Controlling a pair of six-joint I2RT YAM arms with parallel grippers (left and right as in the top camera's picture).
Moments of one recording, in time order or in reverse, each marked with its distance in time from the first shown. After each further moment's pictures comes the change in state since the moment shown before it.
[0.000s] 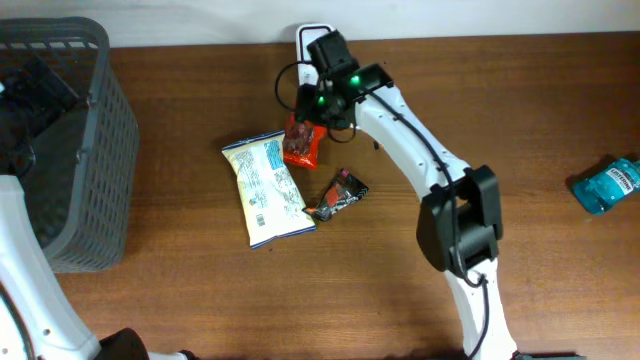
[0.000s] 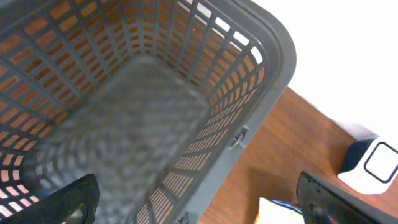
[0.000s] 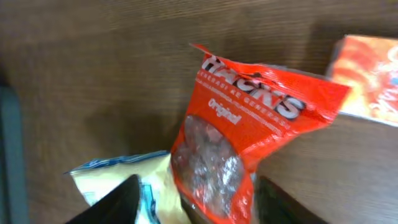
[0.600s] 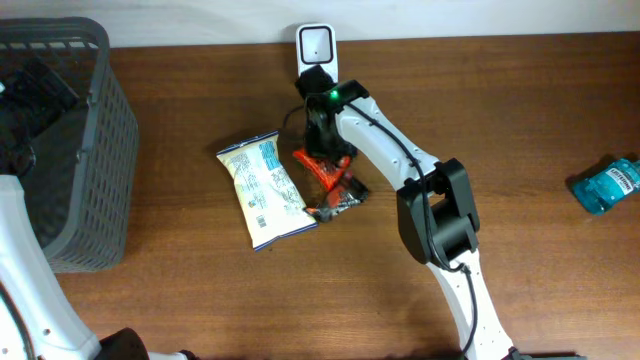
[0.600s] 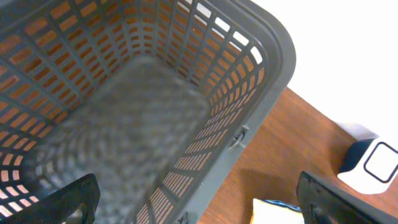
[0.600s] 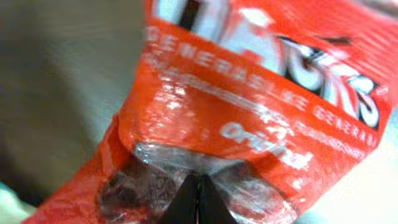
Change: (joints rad) left arm 0.000 0.000 0.000 0.000 0.000 0.000; right arm 0.029 0.130 0.023 -0.299 0.183 0.007
